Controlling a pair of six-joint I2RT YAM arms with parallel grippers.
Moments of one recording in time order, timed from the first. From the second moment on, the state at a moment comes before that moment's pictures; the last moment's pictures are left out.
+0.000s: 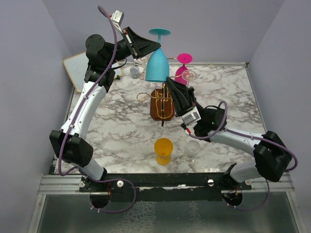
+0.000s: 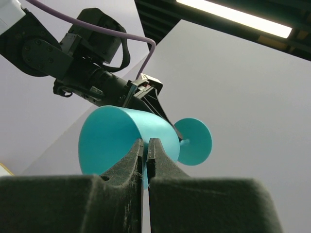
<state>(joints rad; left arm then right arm) -0.29 1.59 1.71 0.28 0.84 -1.23 0.81 1.41 0.81 1.50 -0.37 -0.84</state>
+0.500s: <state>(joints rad) -0.28 1.59 1.71 0.26 0.97 -1.08 0.81 1.39 0.78 1.51 -0.43 -0.78</state>
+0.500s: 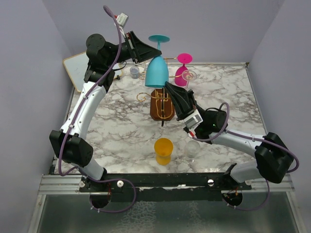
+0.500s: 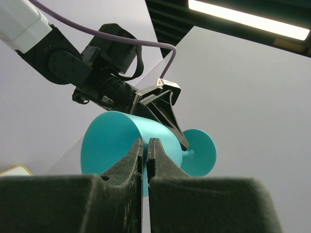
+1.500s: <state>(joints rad) -0.30 1.47 1.71 0.13 1.10 -0.70 0.82 1.31 0.70 1.41 -0.46 -0.83</state>
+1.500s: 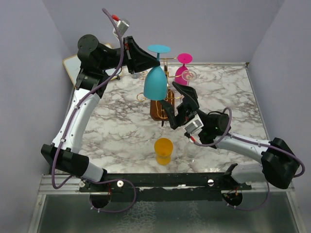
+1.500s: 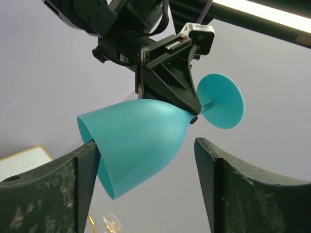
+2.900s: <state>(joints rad) -0.09 1.24 1.24 -0.28 0.73 0.28 0.82 0.83 0.54 0.76 -0.46 -0.77</state>
